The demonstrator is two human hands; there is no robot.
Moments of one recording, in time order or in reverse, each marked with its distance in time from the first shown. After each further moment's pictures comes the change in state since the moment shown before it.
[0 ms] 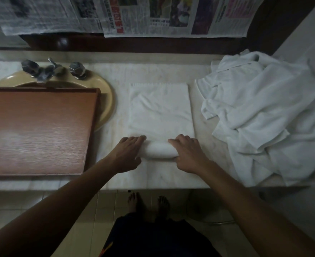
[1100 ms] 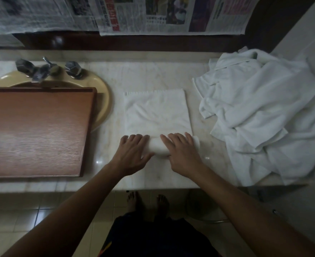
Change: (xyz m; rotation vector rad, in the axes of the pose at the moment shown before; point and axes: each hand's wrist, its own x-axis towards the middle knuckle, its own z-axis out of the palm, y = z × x) left_hand 0.007 0.028 0.007 0.026 0.099 -0.100; right_hand -0.003 -0.010 0.011 -0.144 0.150 -0.045
